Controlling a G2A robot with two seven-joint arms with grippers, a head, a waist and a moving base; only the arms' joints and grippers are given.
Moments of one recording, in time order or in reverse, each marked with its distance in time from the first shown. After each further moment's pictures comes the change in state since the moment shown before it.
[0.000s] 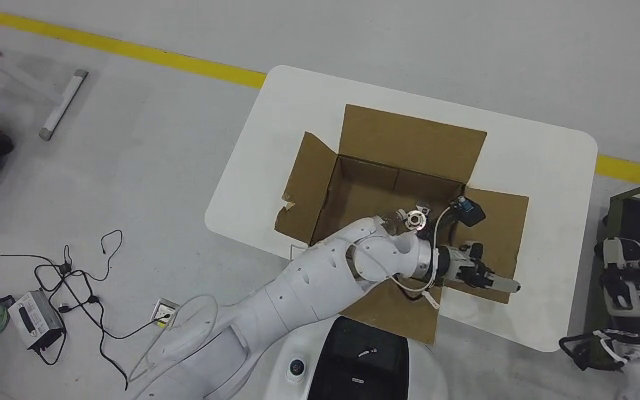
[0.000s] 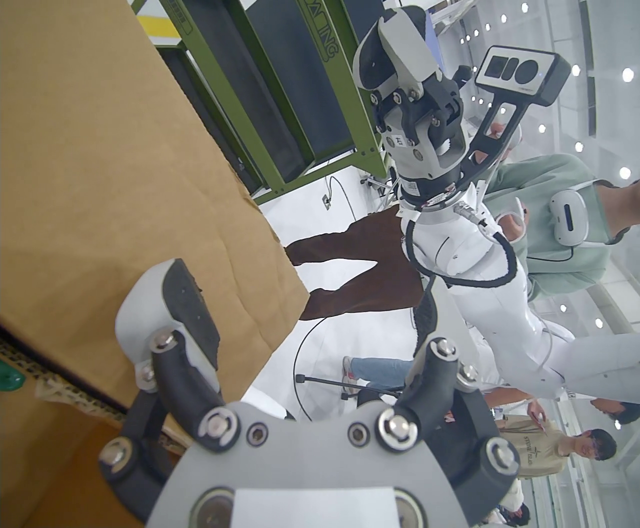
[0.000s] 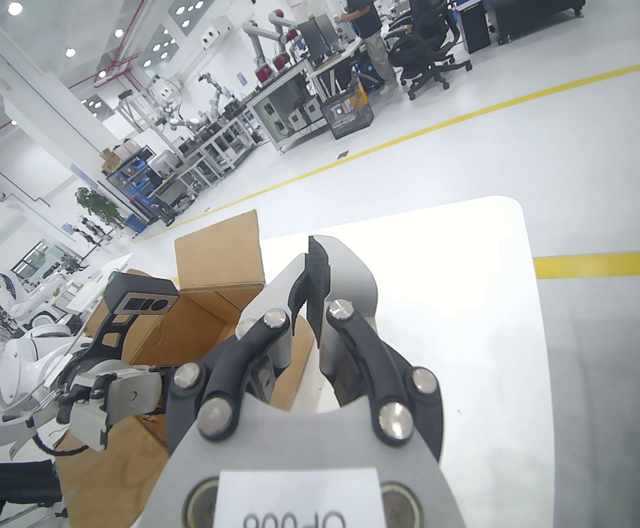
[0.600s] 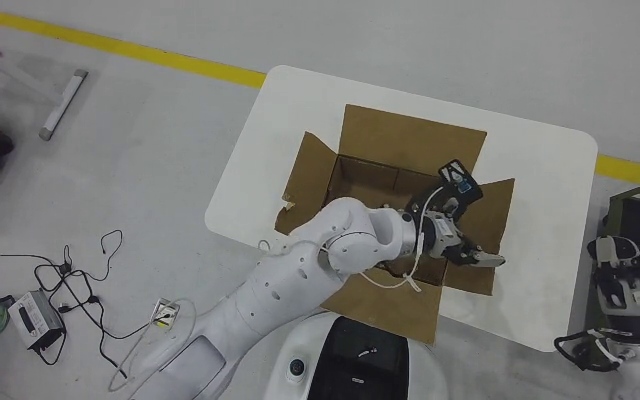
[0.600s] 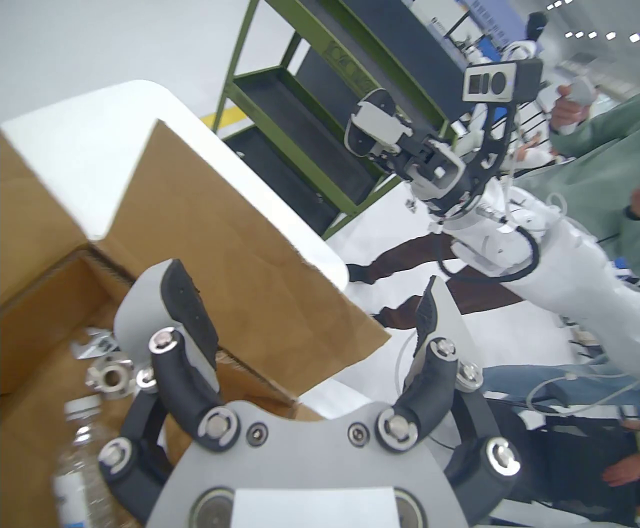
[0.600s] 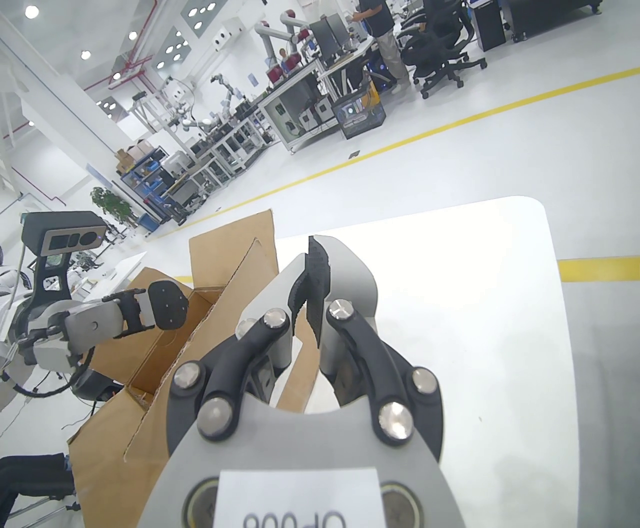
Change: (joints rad) left arm 0.090 0.099 -0.210 -0.397 0.470 0.035 -0.076; right arm 0.001 -0.010 -0.015 -0.016 0.007 -0.018 0.009
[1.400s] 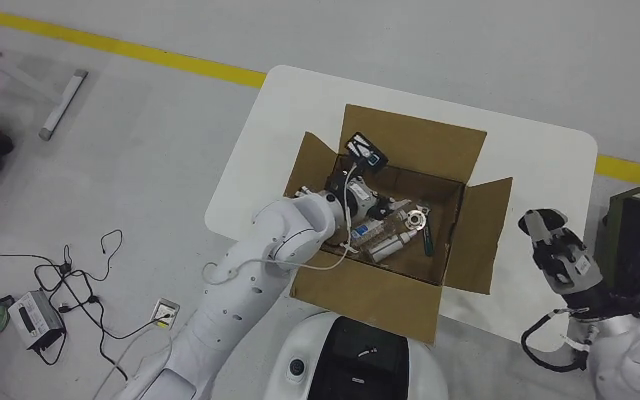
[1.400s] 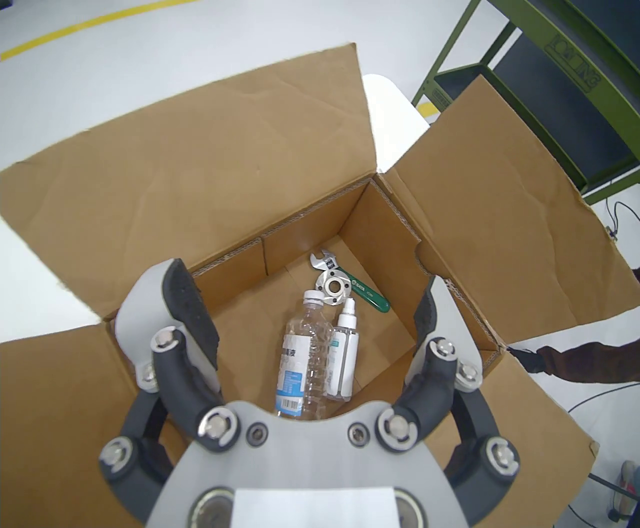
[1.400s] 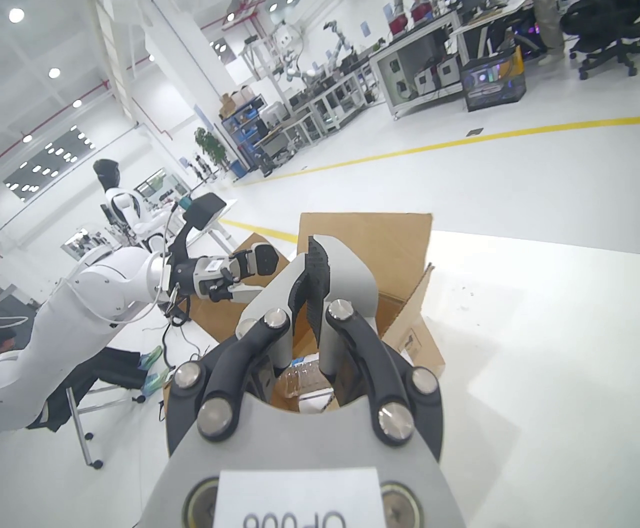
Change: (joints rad) left arm 0.205 0.092 -0.290 -0.161 0.395 0.075 0.008; right arm 0.152 0.018 -0.152 -0.166 0.036 -0.065 0.317
